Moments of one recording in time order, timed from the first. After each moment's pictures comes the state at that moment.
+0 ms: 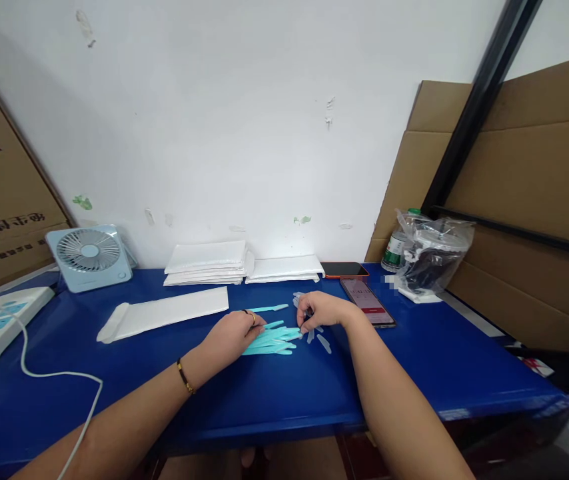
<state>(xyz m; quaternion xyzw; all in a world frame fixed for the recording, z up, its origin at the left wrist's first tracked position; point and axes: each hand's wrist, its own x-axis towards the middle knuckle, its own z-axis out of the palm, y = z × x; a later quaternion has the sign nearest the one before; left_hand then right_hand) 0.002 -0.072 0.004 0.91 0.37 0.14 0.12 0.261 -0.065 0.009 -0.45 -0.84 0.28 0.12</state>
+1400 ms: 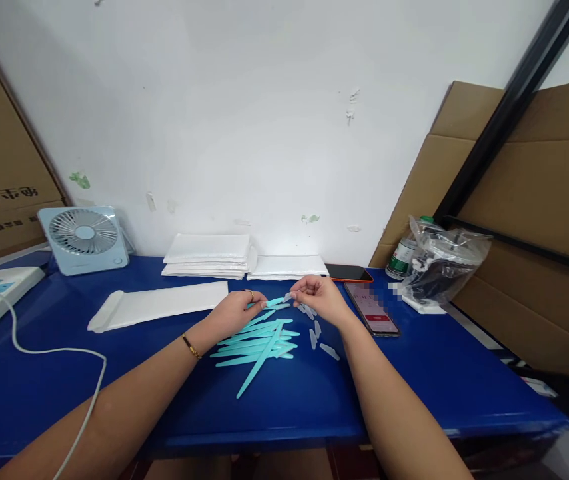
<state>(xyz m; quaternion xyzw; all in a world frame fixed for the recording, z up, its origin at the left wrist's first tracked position) 0.004 -0.029 -0.002 0.87 0.38 0.23 0.21 0.234 -0.062 0.011 -0.46 -0.67 0.37 0.46</state>
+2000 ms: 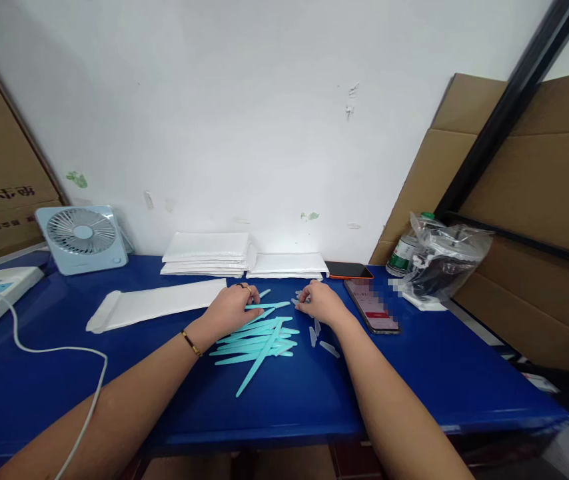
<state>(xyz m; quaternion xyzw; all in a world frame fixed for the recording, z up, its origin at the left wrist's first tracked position) 0.000 -0.027 -0.001 0.88 0.43 0.17 0.09 0.248 -0.049 -0.008 -0.65 -0.73 0.08 0.18</state>
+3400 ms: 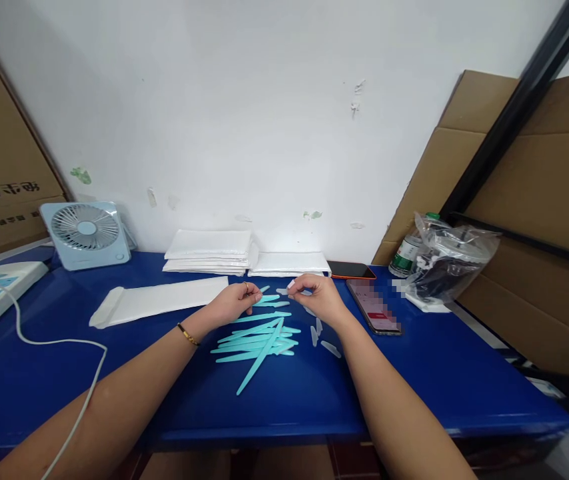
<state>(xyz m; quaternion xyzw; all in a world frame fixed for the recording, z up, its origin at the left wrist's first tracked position) -0.004 -0.015 -0.008 0.80 0.40 0.22 0.38 0.227 -0.058 0.004 -0.44 -0.75 0.18 0.47</state>
